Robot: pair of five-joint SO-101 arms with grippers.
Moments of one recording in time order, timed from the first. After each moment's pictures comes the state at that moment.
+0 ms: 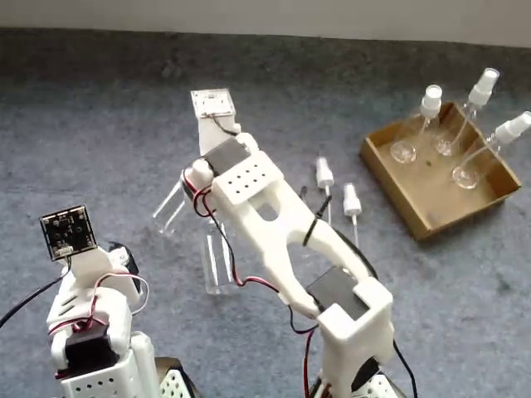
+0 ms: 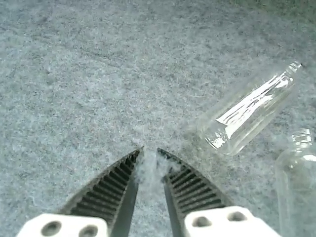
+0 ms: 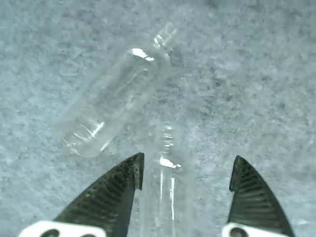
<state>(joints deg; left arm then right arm) -22.6 -104.2 83.4 69.6 7.4 -44.2 18.2 -15.8 74.9 -26.9</state>
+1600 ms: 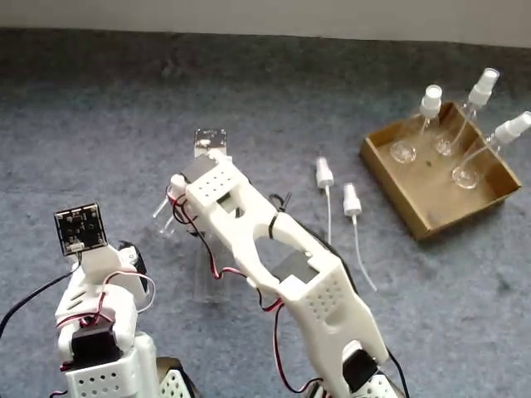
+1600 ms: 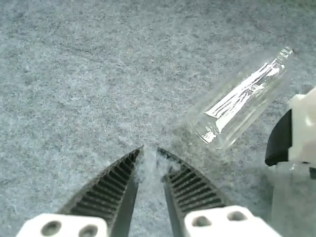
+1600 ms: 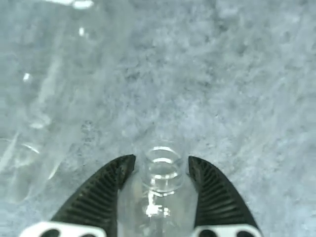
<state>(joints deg) -19.2 -104.2 87.4 66.4 7.3 -46.0 37.5 -25.8 82.3 -37.1</state>
